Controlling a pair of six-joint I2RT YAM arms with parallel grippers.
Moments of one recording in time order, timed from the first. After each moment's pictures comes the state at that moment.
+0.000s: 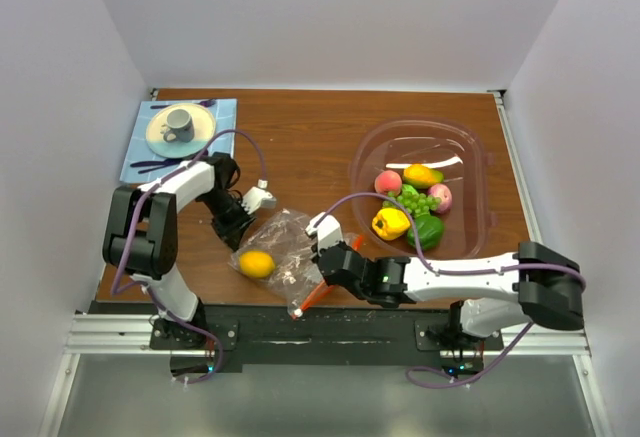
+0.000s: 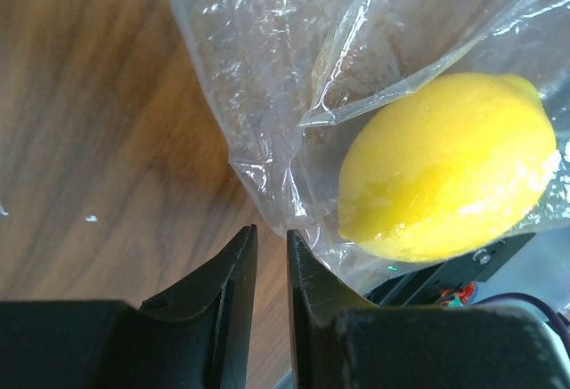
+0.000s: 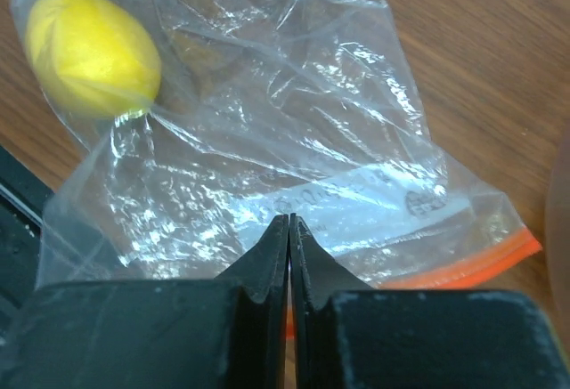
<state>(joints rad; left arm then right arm) -0.17 1.72 1.05 -1.07 0.38 0.80 1.32 1.35 0.72 -0.04 0.55 0.41</state>
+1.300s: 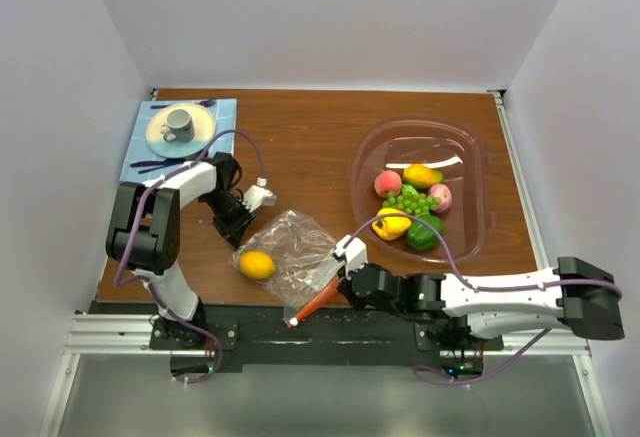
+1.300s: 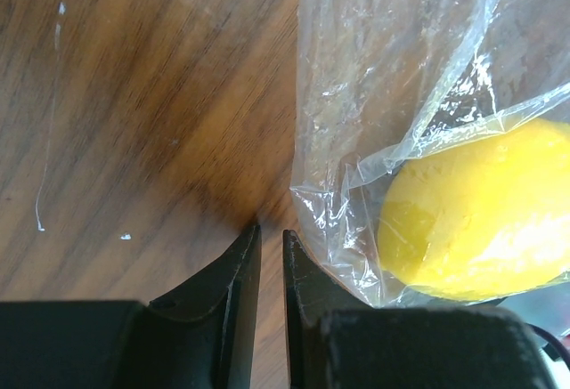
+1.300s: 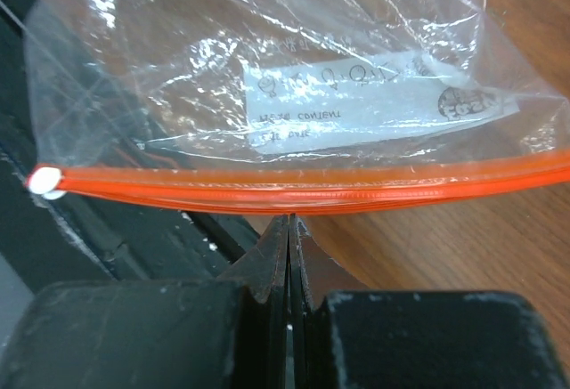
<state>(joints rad) -0.17 1.75 1.04 -0.98 0.35 0.73 1.39 1.07 0.47 -0.10 0.40 0.53</state>
